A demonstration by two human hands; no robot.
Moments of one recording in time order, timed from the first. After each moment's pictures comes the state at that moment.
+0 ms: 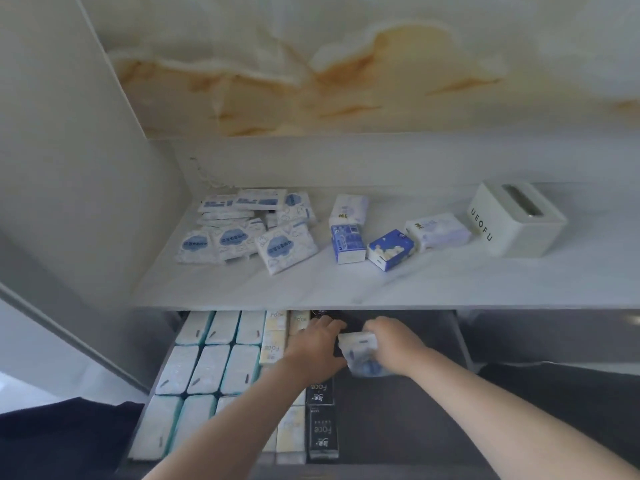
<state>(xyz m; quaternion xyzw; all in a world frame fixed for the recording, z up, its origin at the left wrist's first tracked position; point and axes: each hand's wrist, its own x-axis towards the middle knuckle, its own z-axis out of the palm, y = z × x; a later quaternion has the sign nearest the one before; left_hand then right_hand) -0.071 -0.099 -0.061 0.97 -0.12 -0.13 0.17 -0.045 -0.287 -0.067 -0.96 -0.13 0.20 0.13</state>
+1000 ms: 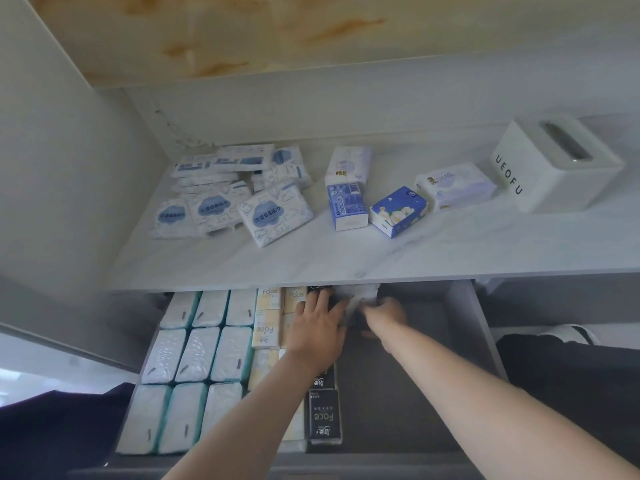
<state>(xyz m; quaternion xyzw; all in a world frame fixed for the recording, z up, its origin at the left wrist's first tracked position) -0.056 -0.110 -0.122 0.99 -0.14 -0.04 0.02 -0.013 -0.252 -0.155 -0.74 0.33 0.19 0.55</state>
